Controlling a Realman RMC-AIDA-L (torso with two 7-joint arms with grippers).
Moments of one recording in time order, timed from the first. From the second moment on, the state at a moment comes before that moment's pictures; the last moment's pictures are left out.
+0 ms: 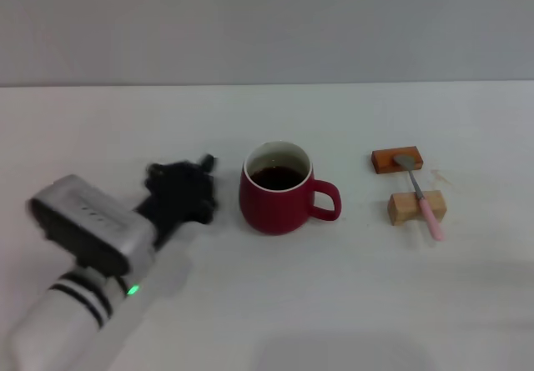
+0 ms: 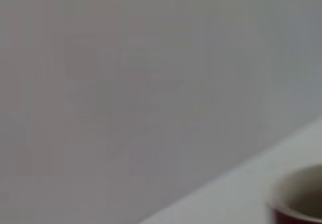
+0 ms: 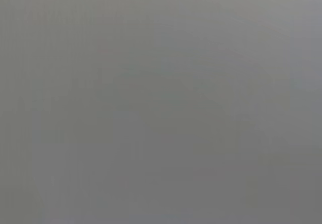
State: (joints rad) left arm -0.47 -2.08 -0.48 -0.39 2.18 0.92 0.21; right arm 0.15 2.08 0.68 0.20 -1.98 -1.71 0.19
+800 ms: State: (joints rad) left arm -0.22 -2.07 -0.82 -0.33 2.18 1.14 0.00; right arm 0.17 2.09 0.34 0.21 -1.98 -1.62 0.18
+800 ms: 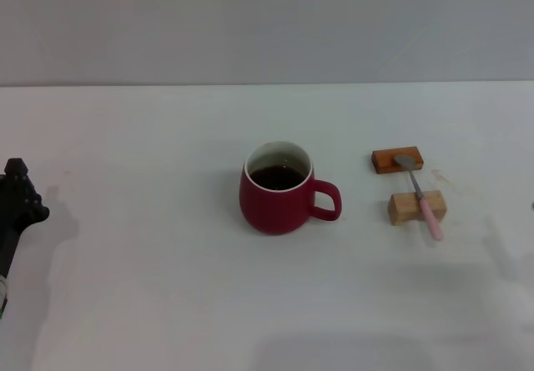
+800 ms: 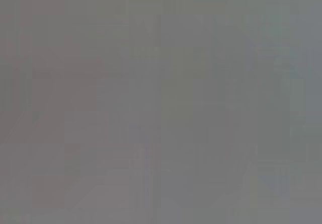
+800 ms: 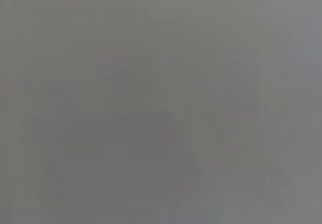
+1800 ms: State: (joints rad) left arm -0.25 -2.06 -0.83 -0.29 2.18 1.17 0.08; right arm 0.19 2.09 0.28 0.27 -1.98 -1.55 0.18
